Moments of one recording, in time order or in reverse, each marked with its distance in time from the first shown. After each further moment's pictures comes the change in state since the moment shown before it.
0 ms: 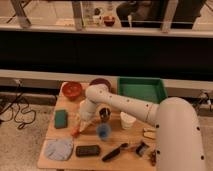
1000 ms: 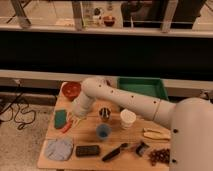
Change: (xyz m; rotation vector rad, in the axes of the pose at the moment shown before) arm -0.080 -0.013 -0.061 0.105 -0.020 -0.153
